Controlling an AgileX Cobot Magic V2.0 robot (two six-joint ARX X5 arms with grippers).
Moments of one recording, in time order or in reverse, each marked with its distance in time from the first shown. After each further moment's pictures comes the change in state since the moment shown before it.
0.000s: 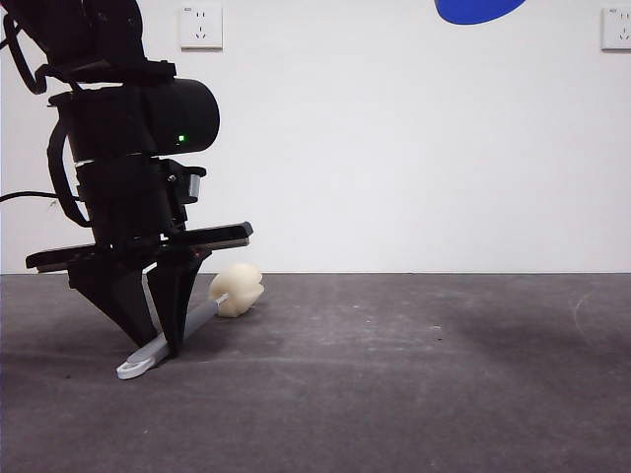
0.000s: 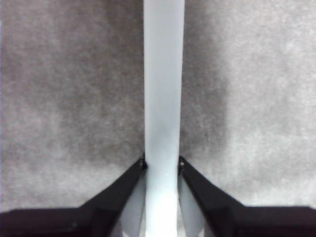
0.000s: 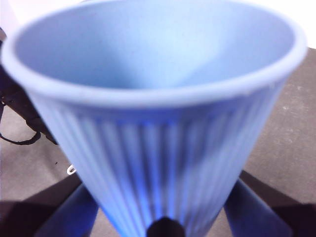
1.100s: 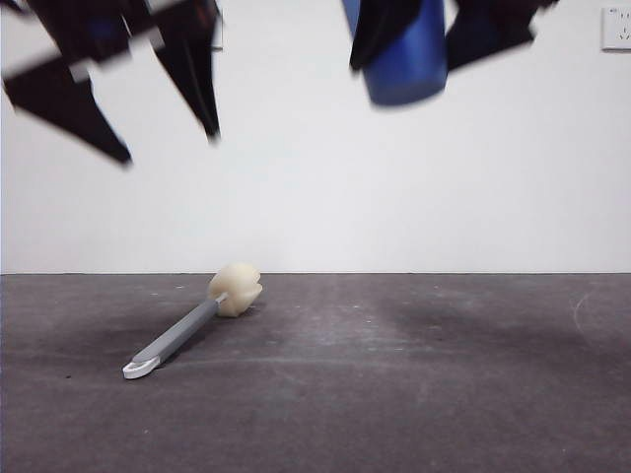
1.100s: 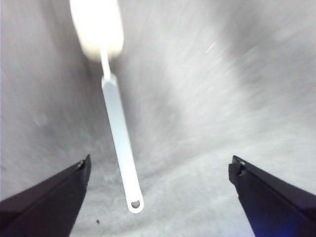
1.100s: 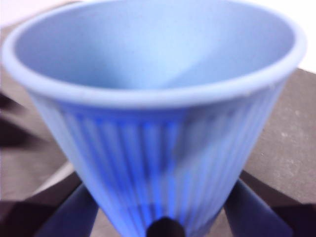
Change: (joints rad) left arm -0.015 -0.500 0.002 -0.080 0.036 0.153; right arm -0.086 0.292 -0.071 0.402 0.021 -0.119
